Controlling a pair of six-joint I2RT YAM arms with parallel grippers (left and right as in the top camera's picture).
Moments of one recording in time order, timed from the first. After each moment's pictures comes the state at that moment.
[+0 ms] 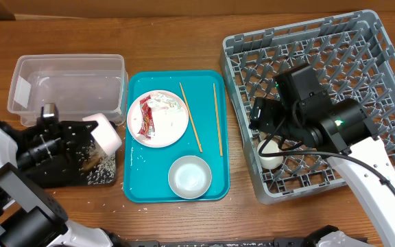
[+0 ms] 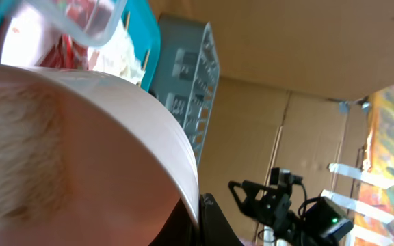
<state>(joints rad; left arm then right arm) 0.72 1.78 1.17 -1.46 1.31 0.37 0.45 1.35 1.43 -1.19 0.01 0.64</state>
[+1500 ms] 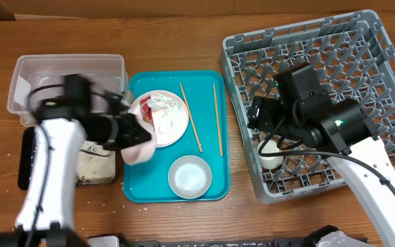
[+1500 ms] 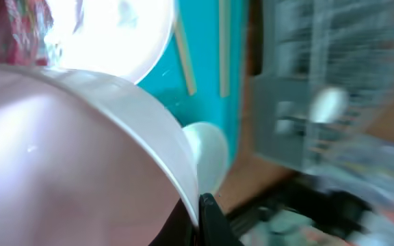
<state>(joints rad) 0.06 1.46 1.21 -1.22 0.65 -0.03 0.45 1.35 1.43 -1.17 -0.01 0.64</state>
